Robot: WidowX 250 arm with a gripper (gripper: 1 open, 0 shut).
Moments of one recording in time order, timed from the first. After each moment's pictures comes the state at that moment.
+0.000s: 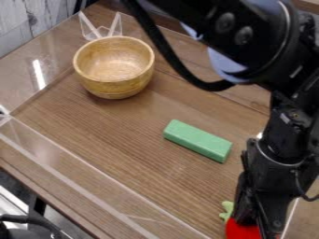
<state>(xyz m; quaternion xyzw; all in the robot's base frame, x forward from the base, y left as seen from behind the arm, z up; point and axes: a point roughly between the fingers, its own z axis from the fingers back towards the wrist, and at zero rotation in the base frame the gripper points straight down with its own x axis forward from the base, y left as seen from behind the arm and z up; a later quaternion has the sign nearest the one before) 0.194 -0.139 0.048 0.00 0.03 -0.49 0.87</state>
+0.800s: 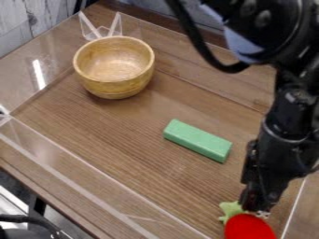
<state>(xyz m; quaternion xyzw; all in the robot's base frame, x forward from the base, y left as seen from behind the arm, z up) 0.223 -0.132 0.042 0.00 0.03 -0.56 0.83</state>
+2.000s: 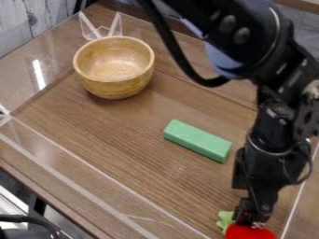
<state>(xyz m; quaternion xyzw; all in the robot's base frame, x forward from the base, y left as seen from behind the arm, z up) 0.209 -0.125 0.032 -0.02 0.04 -0.51 0.86</state>
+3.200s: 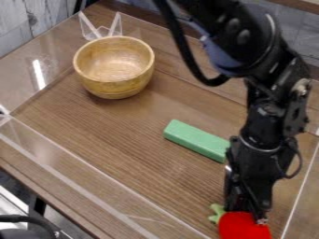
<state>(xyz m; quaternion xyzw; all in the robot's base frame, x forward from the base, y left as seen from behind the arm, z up) 0.212 -0.117 0.019 -0.03 0.07 -0.41 0.91</state>
